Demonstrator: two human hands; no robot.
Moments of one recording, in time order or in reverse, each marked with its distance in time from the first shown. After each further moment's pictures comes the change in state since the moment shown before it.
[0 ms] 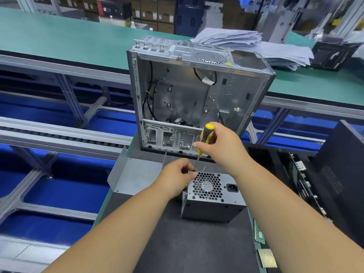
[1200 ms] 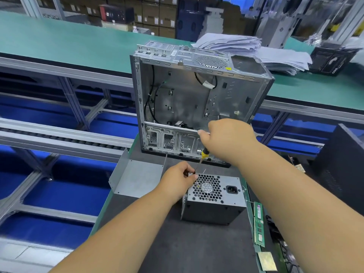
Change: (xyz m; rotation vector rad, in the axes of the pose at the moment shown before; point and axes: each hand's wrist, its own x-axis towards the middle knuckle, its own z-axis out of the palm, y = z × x) left_hand -0.002 -0.002 0.009 0.021 0.058 -0.015; right_hand 0.015 -0.039 -0.031 -0.849 -0.109 -0.068
